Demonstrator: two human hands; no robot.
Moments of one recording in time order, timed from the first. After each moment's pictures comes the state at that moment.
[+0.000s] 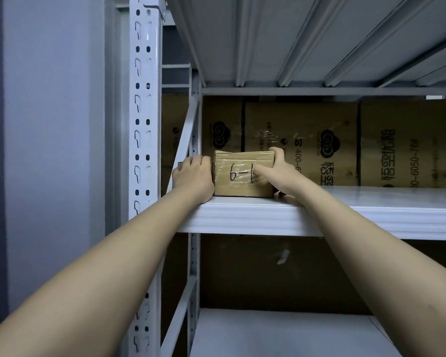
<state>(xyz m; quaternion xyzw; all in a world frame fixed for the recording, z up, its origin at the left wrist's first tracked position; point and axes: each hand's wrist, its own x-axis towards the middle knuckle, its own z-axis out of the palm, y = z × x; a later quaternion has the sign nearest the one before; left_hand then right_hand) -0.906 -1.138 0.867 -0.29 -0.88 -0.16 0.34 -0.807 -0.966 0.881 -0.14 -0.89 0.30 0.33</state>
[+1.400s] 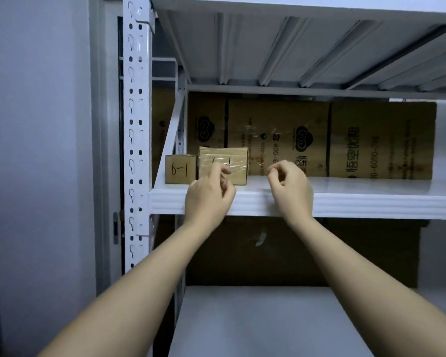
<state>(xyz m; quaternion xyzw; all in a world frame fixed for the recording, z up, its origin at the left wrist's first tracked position) -0.792 -1.137 0.815 -0.41 -0.70 -0.42 0.41 -0.714 -0.985 0.827 -0.11 -0.77 0.17 0.60</state>
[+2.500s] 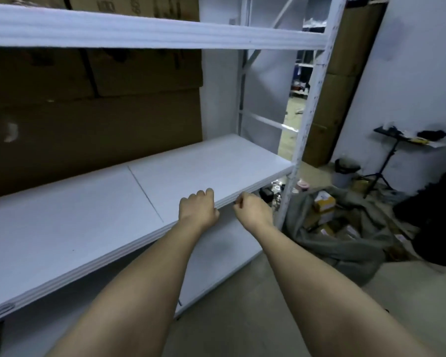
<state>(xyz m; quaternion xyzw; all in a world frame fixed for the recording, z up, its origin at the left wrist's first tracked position) -0.376 -0.728 0.516 -0.60 -0.80 -0.05 0.03 -0.246 -0.668 0.503 -0.54 -0.81 0.13 0.18</state>
